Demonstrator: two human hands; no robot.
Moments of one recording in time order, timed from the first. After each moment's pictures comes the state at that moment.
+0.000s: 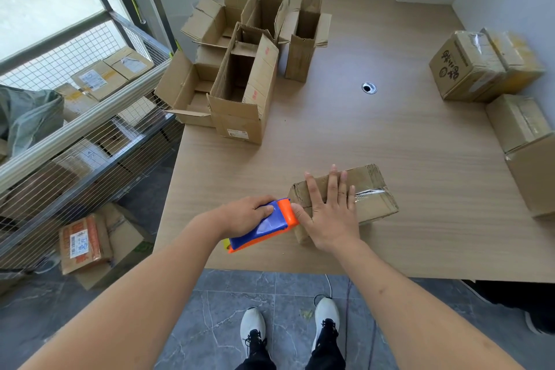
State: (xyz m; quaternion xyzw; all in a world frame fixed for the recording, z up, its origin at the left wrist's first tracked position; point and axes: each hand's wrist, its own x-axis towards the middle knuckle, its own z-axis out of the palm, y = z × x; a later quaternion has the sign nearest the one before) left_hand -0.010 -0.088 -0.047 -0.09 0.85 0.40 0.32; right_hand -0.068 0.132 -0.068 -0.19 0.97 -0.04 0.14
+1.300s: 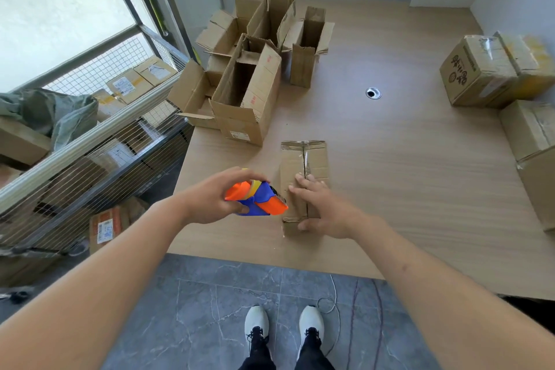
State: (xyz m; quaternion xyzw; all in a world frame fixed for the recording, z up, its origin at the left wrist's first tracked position) left_hand 0.007 -0.098 0.030 -0.01 0.88 0.45 0.17; right_hand -0.116 0.174 -0.016 -0.41 0.83 -0.19 0.33
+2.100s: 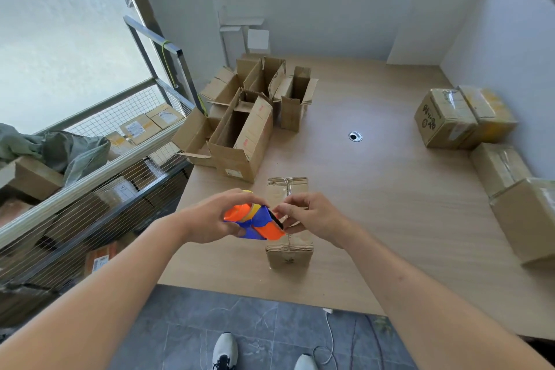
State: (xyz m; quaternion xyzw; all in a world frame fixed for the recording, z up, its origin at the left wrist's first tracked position) left_hand -0.003 -0.058 0.095 -0.01 0.90 0.40 0.18; right_hand -0.118 0.174 0.068 -0.22 0.72 -0.53 0.40
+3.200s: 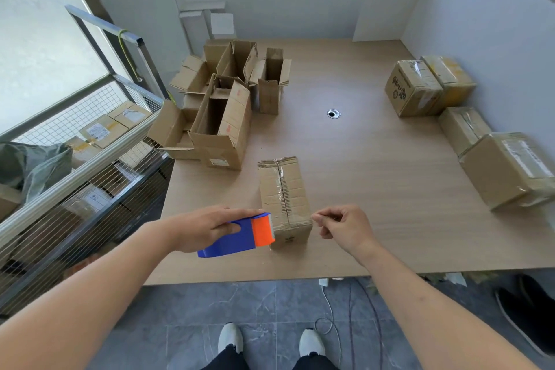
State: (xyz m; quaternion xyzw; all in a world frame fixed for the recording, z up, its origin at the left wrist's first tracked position) left_hand 0.025 -0.079 0.068 0.07 0.89 0.30 0.33; right_hand -0.068 0.237 -0.002 -0.01 0.81 -0.55 0.20
